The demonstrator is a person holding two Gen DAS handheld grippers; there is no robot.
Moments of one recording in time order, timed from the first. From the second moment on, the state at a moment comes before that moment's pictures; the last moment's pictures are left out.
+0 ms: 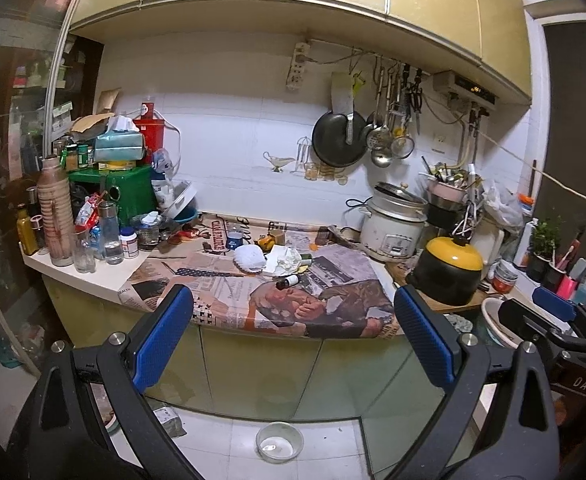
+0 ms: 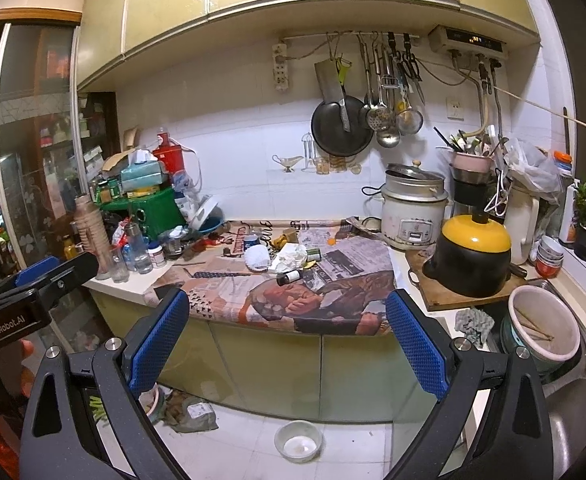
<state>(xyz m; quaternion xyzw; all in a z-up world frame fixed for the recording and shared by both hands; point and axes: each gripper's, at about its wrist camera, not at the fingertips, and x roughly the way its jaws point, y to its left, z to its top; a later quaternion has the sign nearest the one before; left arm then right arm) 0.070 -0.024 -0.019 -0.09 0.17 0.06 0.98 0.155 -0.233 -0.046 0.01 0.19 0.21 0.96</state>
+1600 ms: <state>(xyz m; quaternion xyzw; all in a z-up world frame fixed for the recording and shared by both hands) 0.578 0.193 -0.246 -0.19 0.45 0.13 0.86 0.619 -0.044 -0.266 0.05 0.53 0.19 0.82</state>
